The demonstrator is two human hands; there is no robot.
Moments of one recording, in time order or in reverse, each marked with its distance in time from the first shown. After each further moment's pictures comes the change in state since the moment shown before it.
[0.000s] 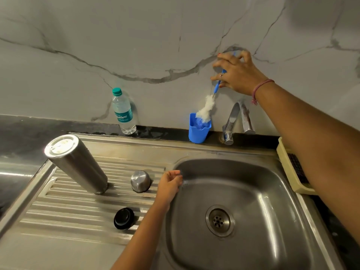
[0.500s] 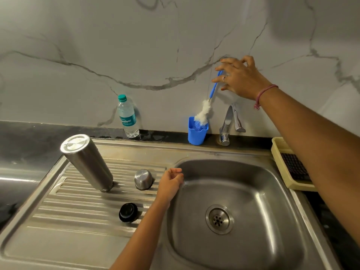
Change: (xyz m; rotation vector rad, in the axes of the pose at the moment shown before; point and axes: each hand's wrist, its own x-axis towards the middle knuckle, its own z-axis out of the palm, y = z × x) left_hand -0.029 0.017 -0.001 0.093 -0.026 0.077; right_hand -0.032 -0.005 -0.049 0.051 0.073 0.046
